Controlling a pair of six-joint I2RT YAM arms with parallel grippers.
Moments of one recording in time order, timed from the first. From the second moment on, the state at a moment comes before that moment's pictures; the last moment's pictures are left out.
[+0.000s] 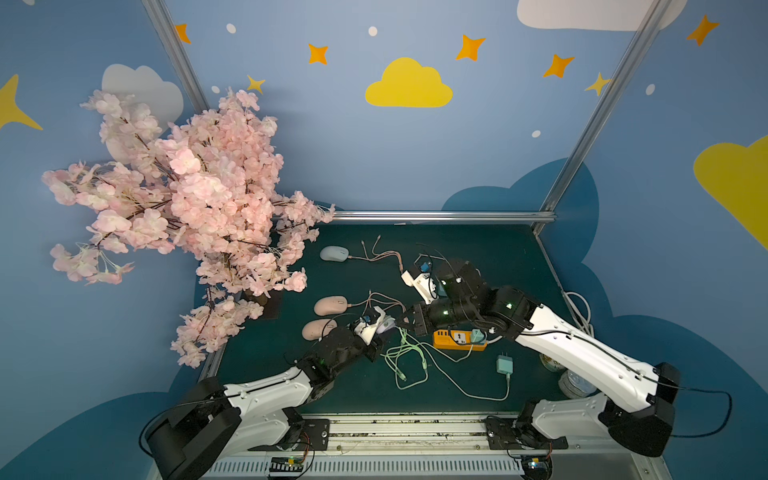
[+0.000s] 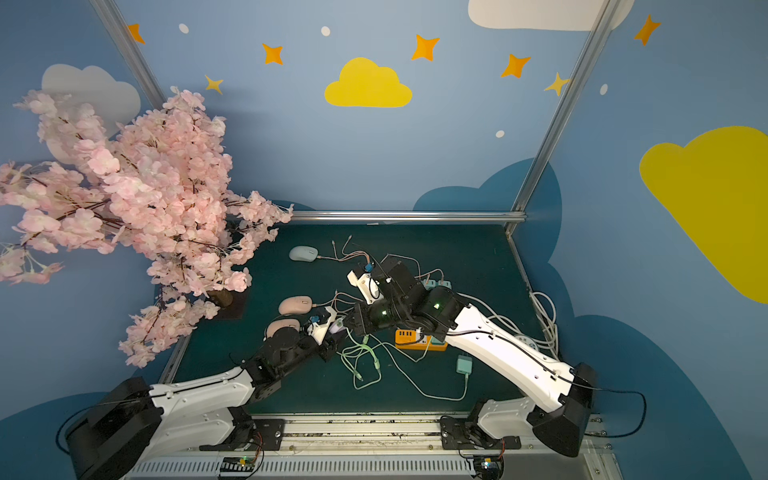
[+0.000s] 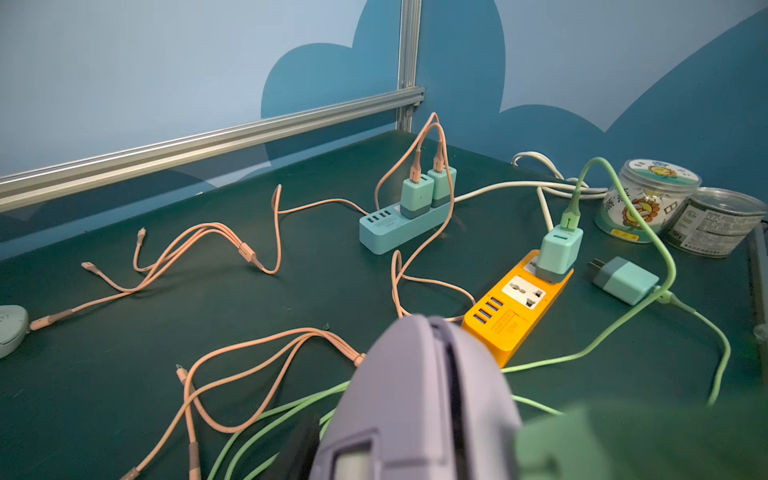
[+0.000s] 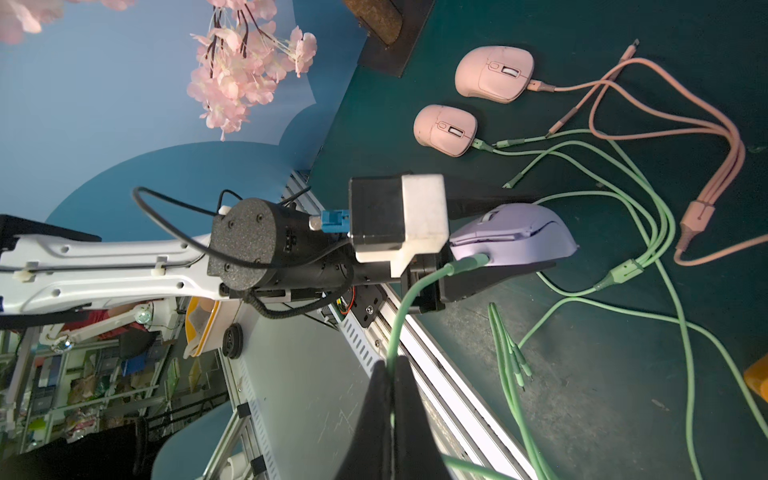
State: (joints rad) left arm -0.78 1.12 0.25 0.63 0.00 -0.03; right arm 0.98 1.31 1.35 -0.74 -0.40 0.59
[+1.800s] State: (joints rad) left arm -0.73 1.12 0.37 0.27 0.33 -0.01; right arm 1.05 1.42 1.26 -0.69 -0.16 0.24
